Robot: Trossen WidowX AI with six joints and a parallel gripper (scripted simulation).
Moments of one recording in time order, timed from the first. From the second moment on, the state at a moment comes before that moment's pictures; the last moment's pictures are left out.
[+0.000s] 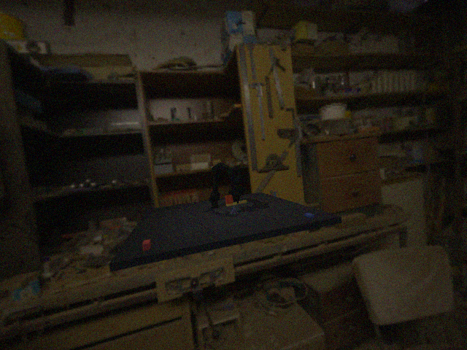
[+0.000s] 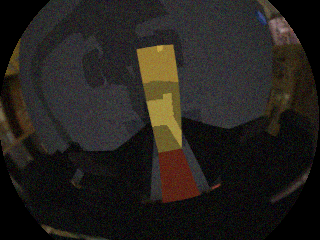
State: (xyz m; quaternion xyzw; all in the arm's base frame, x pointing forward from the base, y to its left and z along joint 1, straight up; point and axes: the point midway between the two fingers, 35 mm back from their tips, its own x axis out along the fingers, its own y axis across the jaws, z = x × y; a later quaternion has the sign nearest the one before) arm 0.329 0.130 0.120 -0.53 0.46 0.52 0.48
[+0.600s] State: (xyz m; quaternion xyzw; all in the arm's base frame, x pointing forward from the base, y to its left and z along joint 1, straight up) arm 0.329 0.130 0.120 -0.53 0.46 0.52 0.48
